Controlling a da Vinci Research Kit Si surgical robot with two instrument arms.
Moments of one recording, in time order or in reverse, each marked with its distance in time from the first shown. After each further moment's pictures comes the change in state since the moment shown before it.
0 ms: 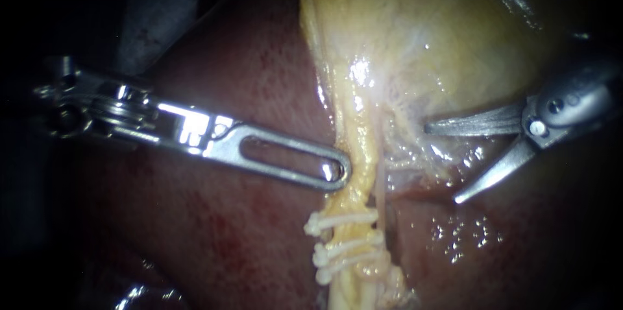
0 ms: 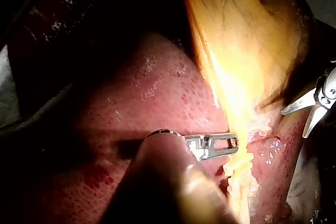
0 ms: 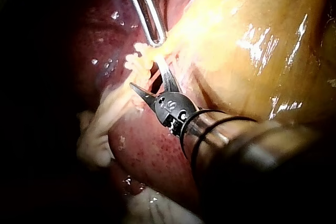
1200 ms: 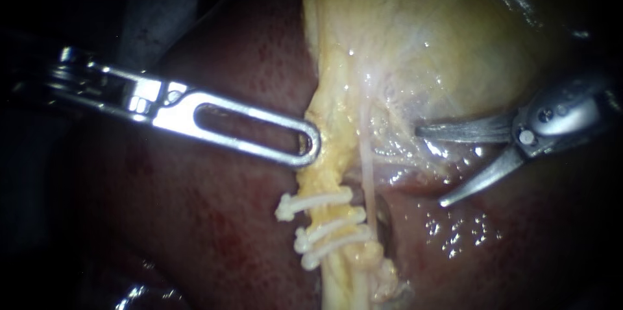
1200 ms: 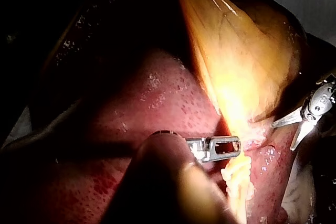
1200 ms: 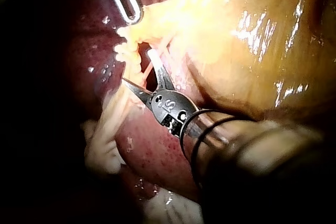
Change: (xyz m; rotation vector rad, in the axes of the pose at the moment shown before) right arm -0.001 -0.001 0.002 0.002 0.014 0.153; left arm -0.002 -0.004 -0.006 0.021 -0.014 -0.027
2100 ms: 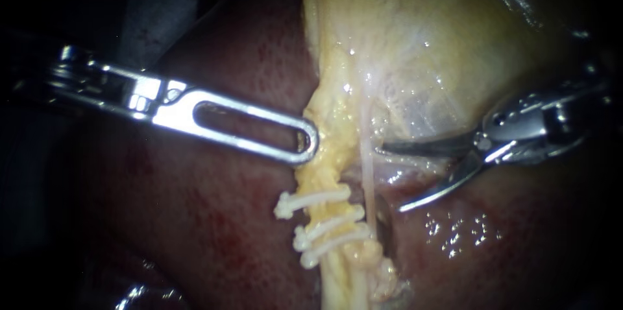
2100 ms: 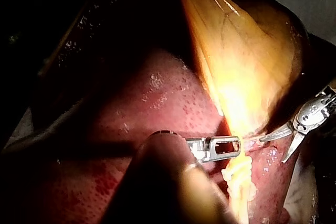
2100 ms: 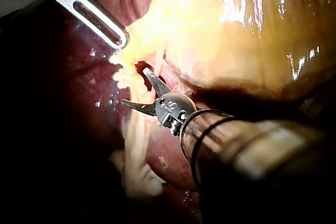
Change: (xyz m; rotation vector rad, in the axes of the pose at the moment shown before) right arm -0.001 -0.001 0.004 0.166 -0.244 0.250; left arm 0.000 0.001 0.000 -0.002 -0.002 0.002
